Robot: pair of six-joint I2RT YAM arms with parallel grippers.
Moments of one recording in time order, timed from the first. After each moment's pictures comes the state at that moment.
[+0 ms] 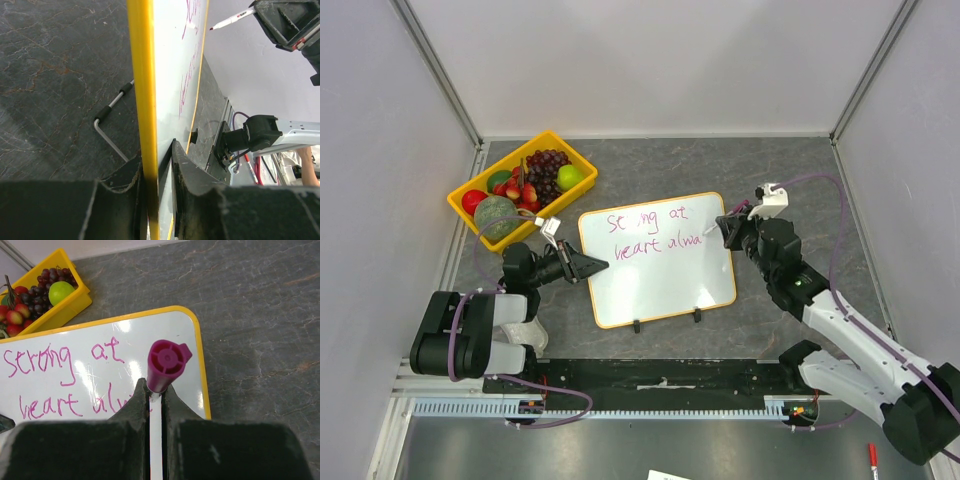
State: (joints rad) left arm -0.07 1.37 0.20 0.98 0.97 -0.73; right arm 0.53 0.92 0.60 0.08 0.22 0.40
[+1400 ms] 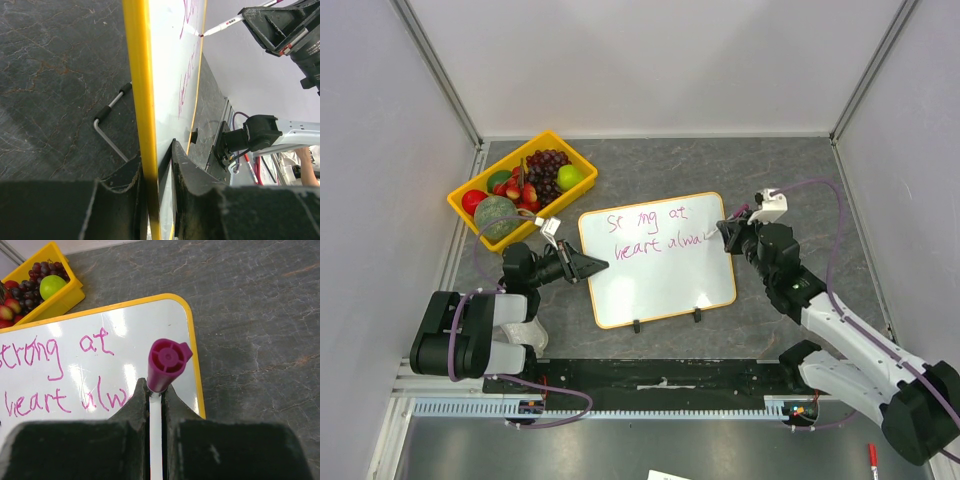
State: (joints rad) left arm -0.07 1.37 0.20 0.98 0.97 -0.73; right arm 0.51 0.92 0.55 0.14 0.22 0.39
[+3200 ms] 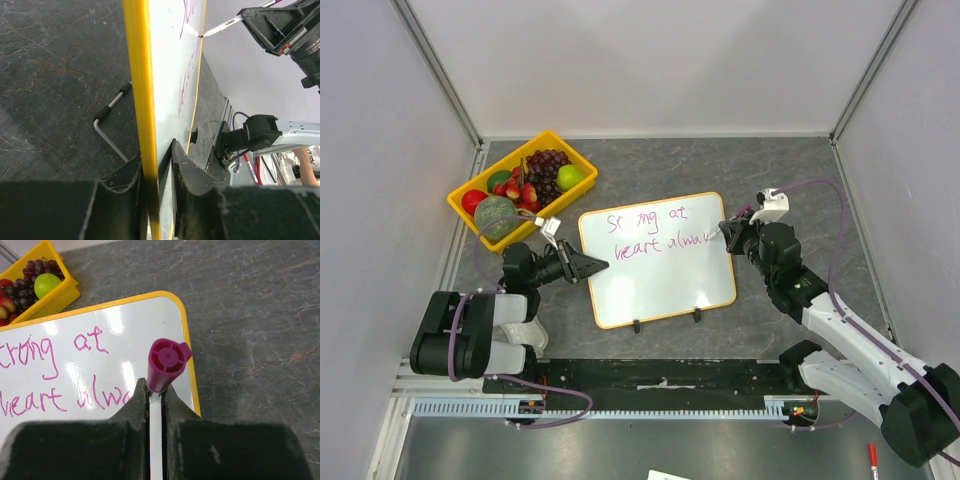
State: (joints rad) left arm -0.07 1.37 0.20 0.98 0.97 -0.73; right arm 0.50 0.92 0.56 0.11 0.22 0.40
